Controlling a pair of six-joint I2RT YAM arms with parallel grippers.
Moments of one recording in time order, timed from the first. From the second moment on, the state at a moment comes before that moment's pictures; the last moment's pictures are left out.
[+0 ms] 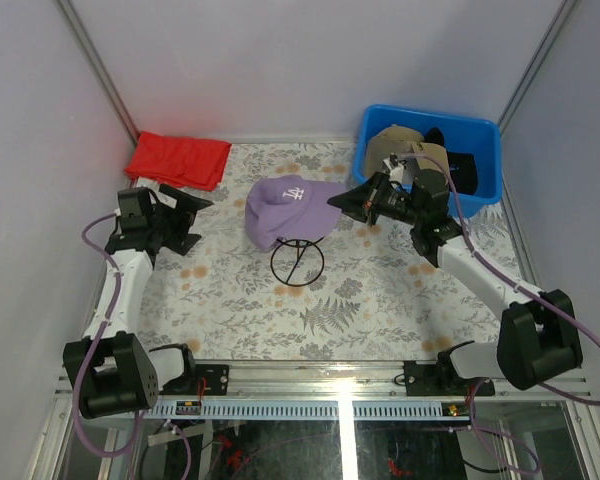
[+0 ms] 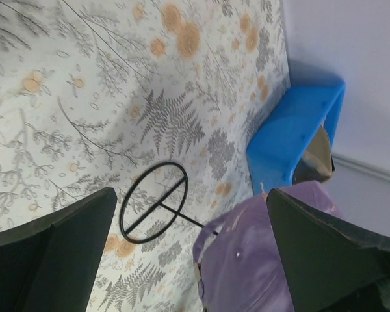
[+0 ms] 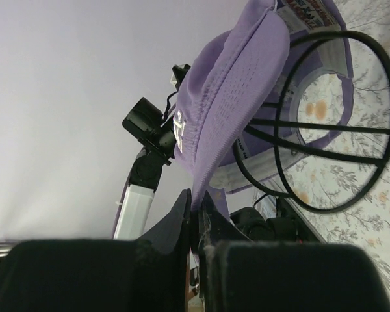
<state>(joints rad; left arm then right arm) 0.19 1.17 0.89 -0.42 0.36 -1.06 0.37 1.37 0.91 0.36 -0.74 1.42</state>
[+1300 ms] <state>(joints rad) -0.02 1.26 0.65 -0.06 0.62 -1.05 0.18 1.16 0.53 0.10 -0.78 1.09</state>
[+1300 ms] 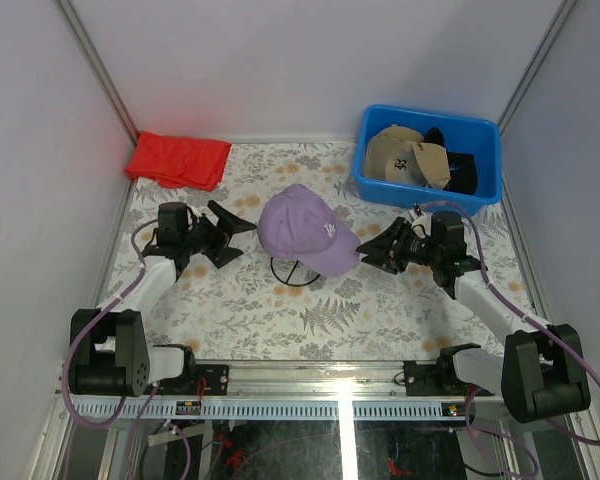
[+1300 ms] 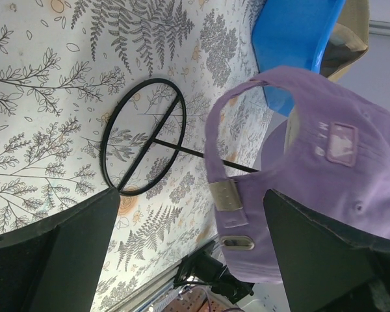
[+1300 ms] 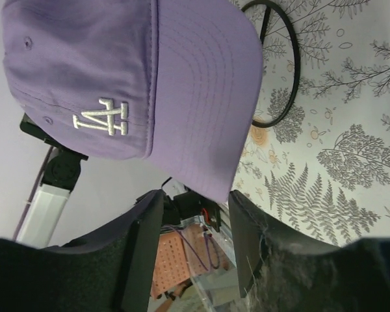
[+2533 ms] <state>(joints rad) 0.08 1.21 0.82 -0.15 0.56 -1.02 0.02 1.54 1.40 -0.45 -0.16 0.60</state>
